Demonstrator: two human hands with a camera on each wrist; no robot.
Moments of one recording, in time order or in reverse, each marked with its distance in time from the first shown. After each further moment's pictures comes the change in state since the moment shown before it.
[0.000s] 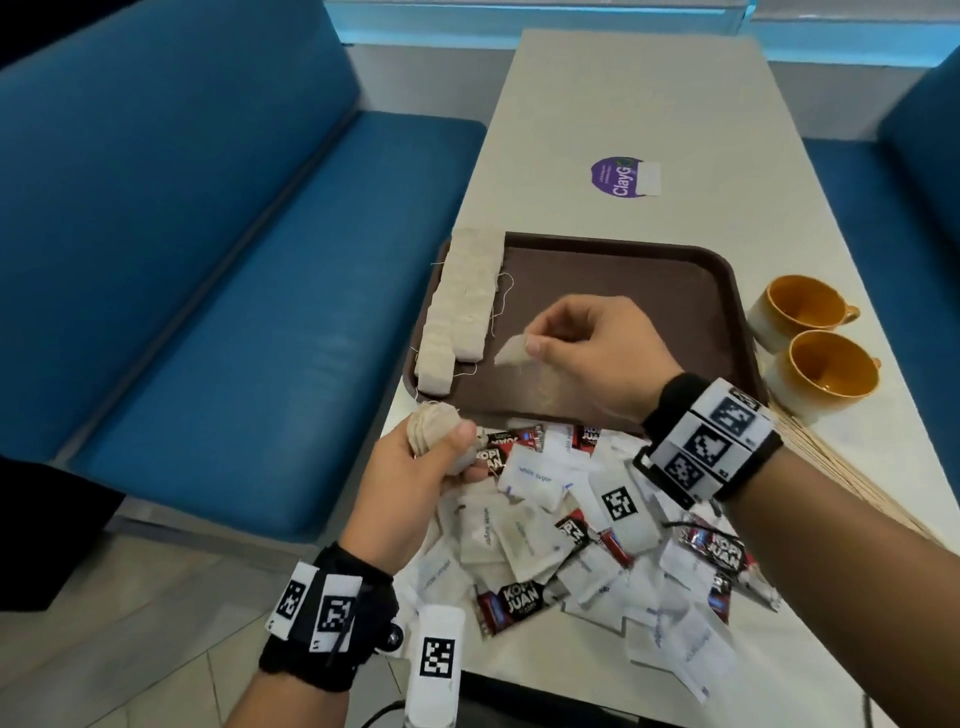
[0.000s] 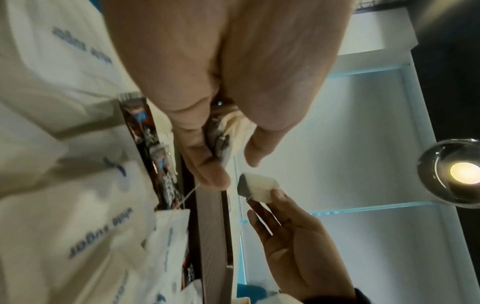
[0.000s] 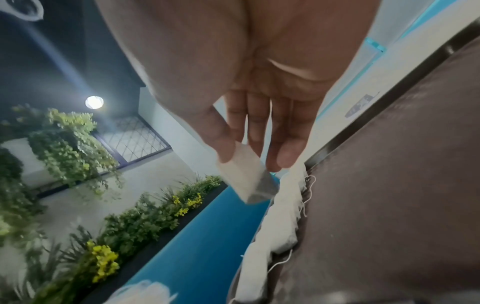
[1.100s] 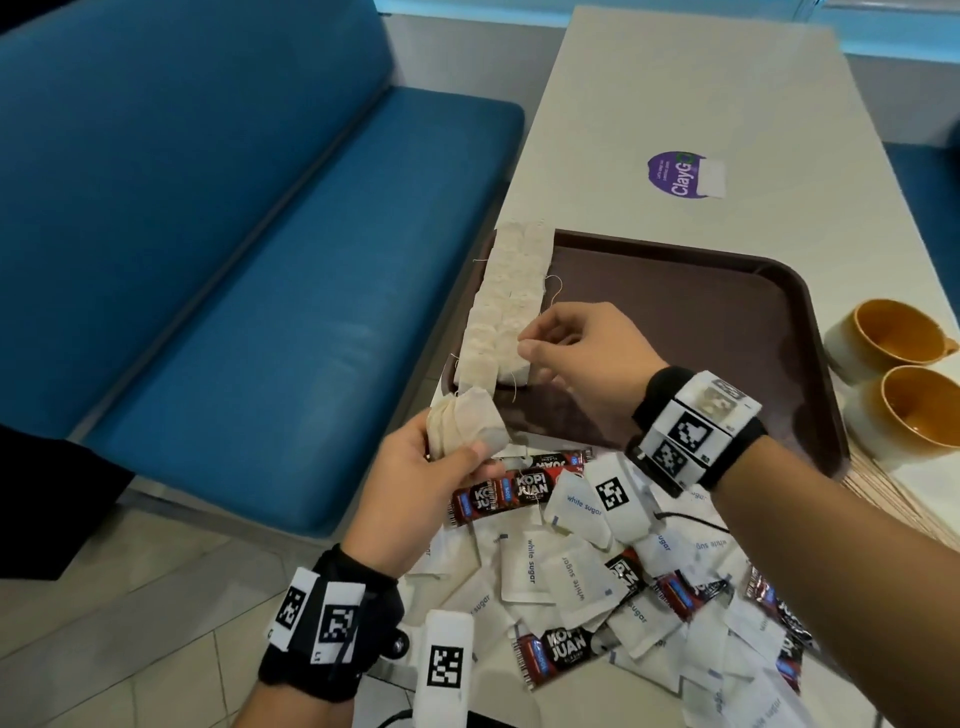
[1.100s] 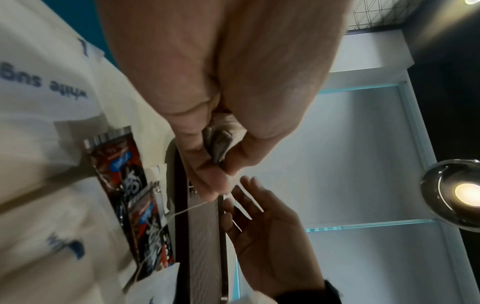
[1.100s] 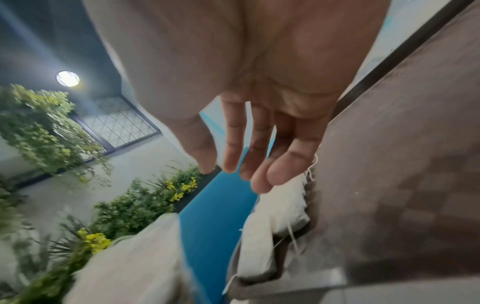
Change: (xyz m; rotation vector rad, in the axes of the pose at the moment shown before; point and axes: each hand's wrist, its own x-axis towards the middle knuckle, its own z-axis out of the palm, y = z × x) left_hand 0.024 0.012 -0.030 0.017 0.012 -0.056; right_hand 0.055 0.003 0.055 0.002 -0.096 0.134
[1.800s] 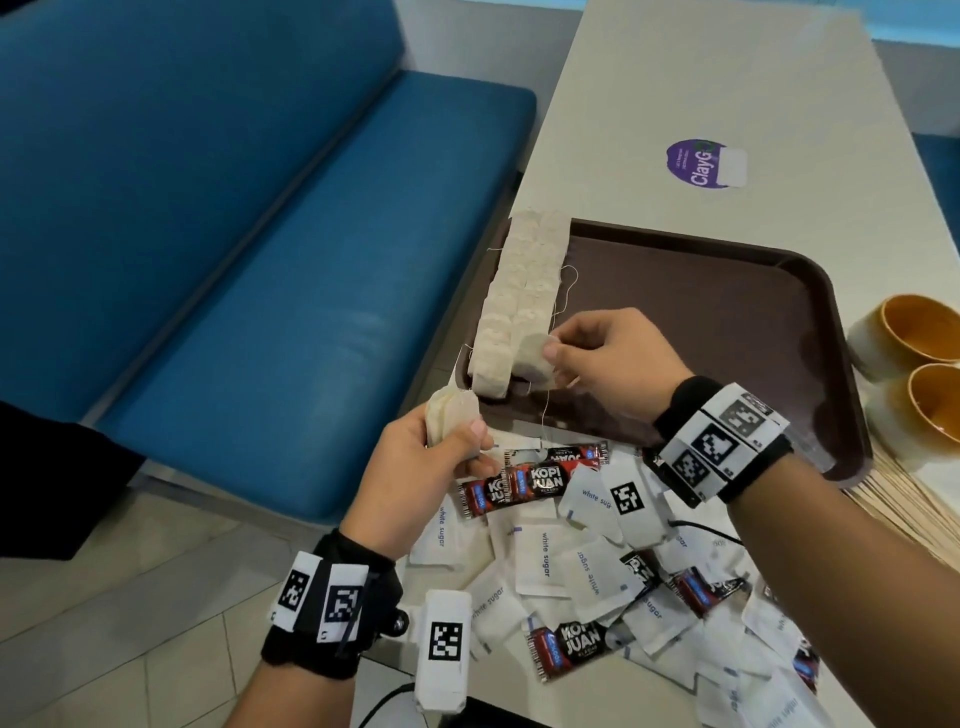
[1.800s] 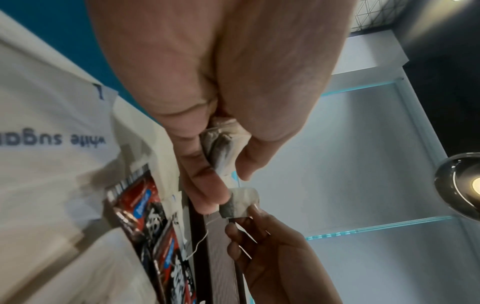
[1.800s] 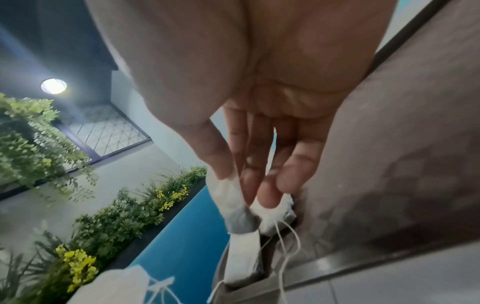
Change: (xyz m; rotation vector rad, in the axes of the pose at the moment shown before) left_hand 0.007 -0.001 -0.017 0.125 0.023 0.018; right_hand -0.006 0.008 0.001 -0.029 -0.035 0.014
